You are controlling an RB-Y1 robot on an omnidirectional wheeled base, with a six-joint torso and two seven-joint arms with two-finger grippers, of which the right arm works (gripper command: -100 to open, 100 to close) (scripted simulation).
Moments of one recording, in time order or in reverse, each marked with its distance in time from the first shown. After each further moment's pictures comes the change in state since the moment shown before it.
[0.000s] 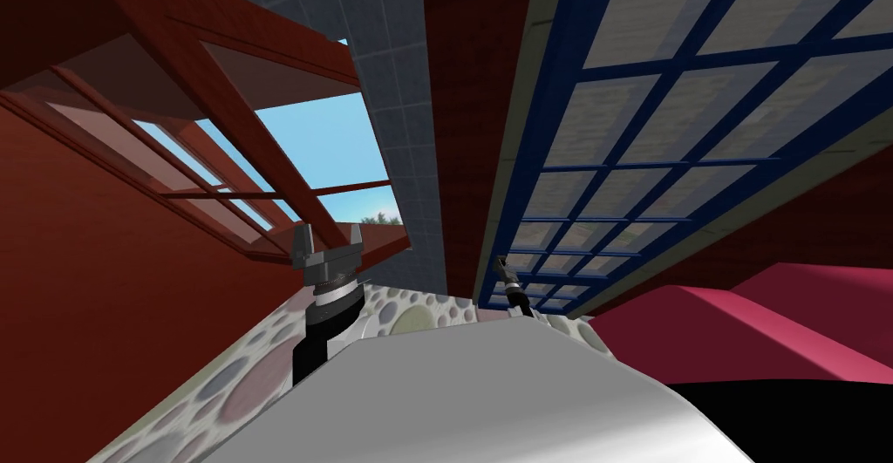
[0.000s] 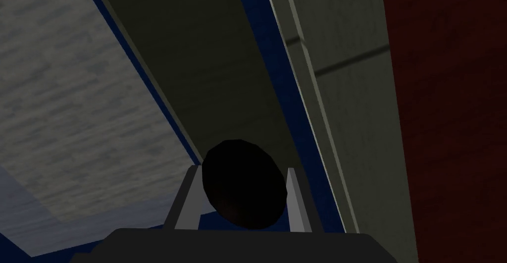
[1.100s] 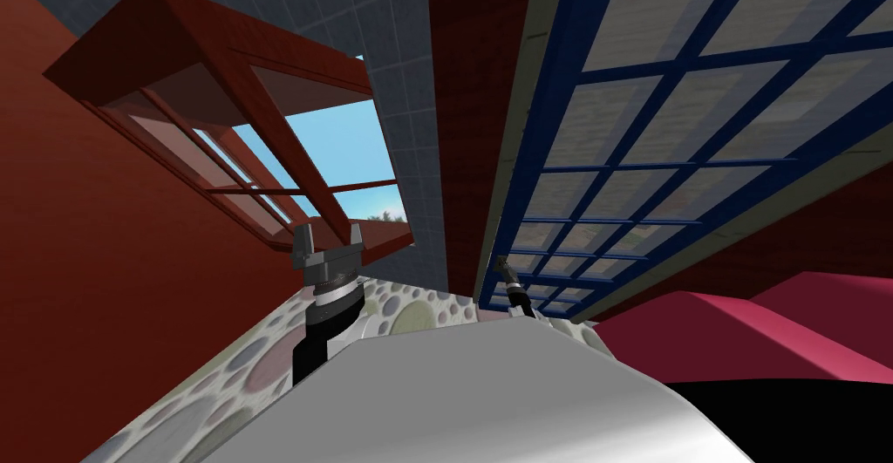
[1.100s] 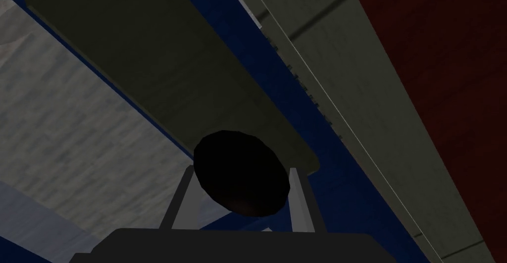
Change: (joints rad) arm -0.010 -0.021 0.034 0.030 -0.081 -0.020 -0.257
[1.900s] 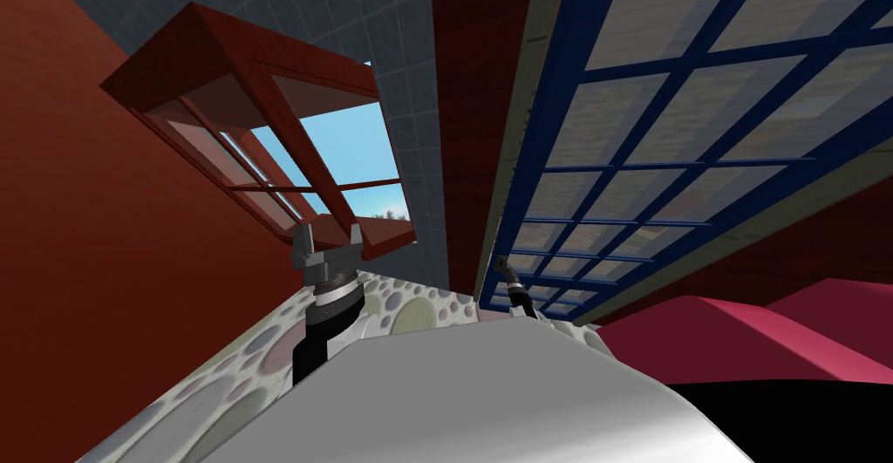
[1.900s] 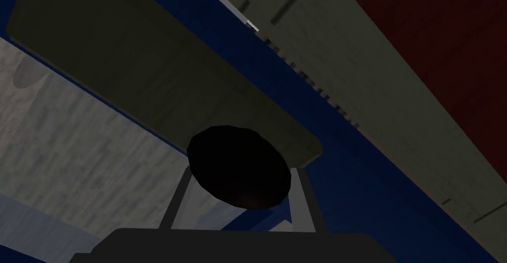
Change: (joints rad) arm 0.014 -0.011 0.026 -0.021 -0.052 0.009 -0.160
